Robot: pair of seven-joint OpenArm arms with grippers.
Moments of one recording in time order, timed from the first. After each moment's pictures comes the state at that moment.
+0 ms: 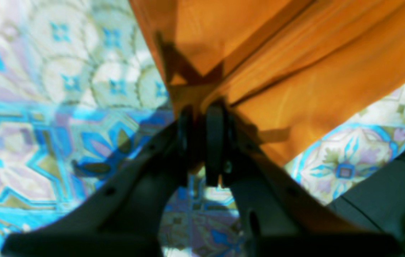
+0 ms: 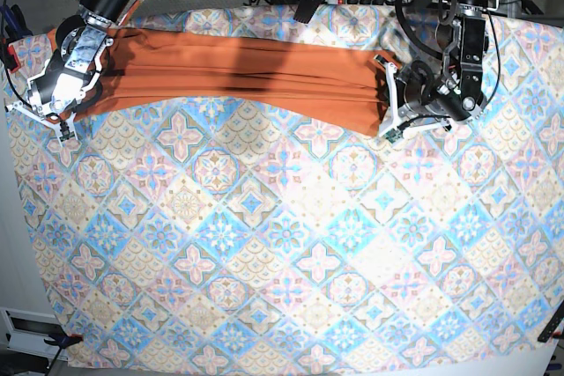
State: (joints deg) left arm 7.7 -15.8 -0.5 91.3 -15.3 -40.9 67.9; right arm -2.3 4.3 36.5 90.8 -40.7 41.8 -62.2
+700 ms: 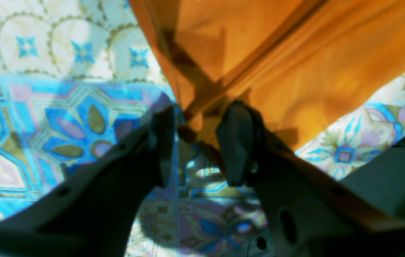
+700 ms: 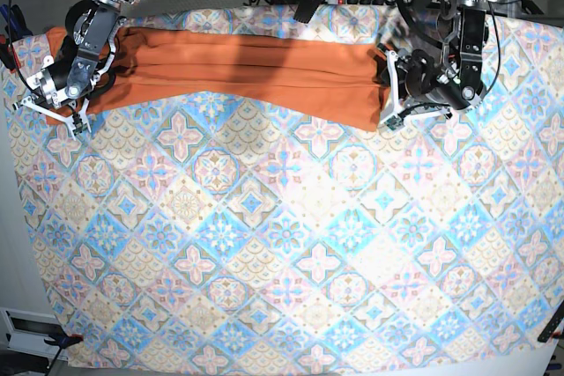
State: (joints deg) left arm 10.2 -16.0 -0.7 91.5 -14.8 -40.9 67.9; right arm -7.2 2.1 31.7 98.3 -41.1 41.6 -62.3
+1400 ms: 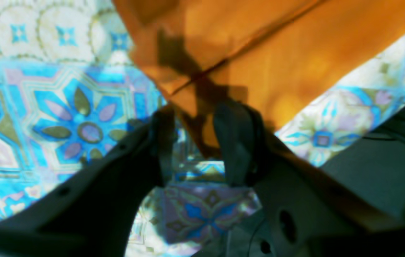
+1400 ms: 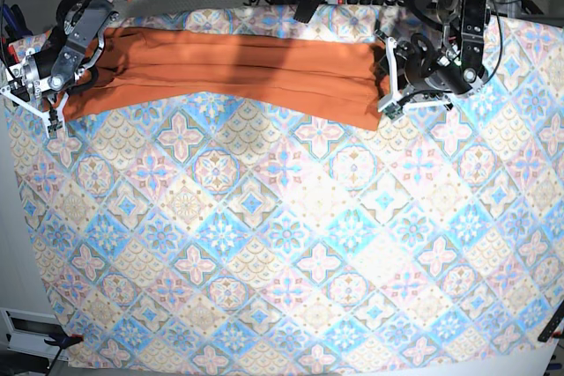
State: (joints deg) left arm 15.6 -16.2 -1.0 99.7 -15.1 -40.7 68.3; right arm -7.5 1.3 37.6 104.7 -41.4 41.6 -62.5
